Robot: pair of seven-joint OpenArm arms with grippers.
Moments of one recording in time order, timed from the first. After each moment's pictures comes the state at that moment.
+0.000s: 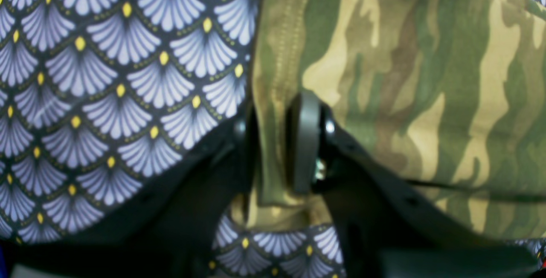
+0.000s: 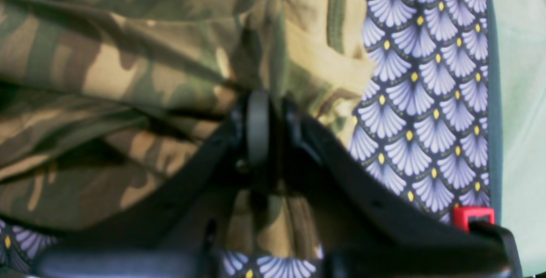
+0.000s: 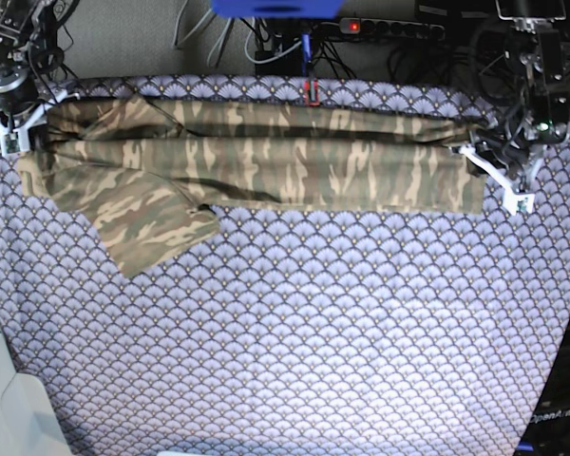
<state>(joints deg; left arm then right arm) 13.2 -20.6 -15.1 92.7 -26.6 -7.9 53.3 -21.7 10.2 42.6 85.6 -10.3 40.8 -7.0</state>
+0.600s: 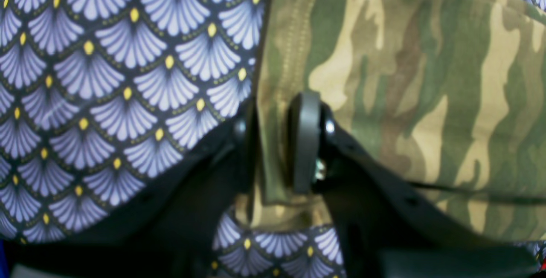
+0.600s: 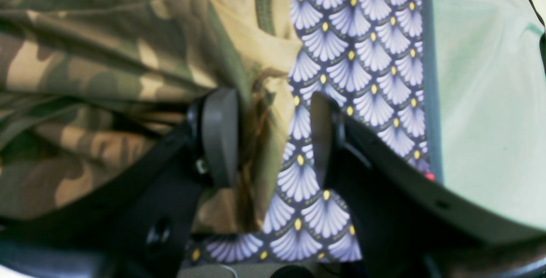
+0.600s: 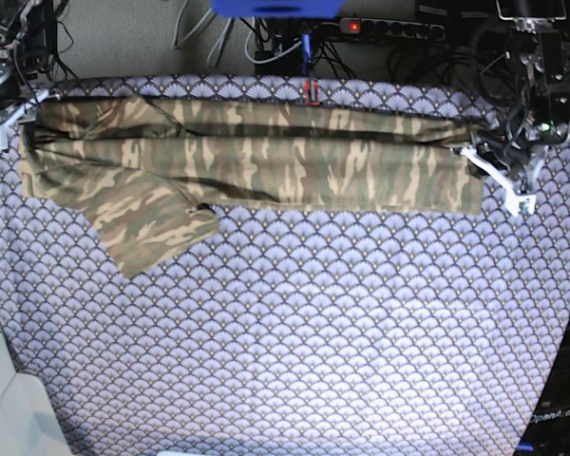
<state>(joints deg) 13.2 -20.6 -15.5 93.1 -26.6 -7.9 53.3 -21.5 11.3 47.8 85.7 -10.3 40.6 -7.0</state>
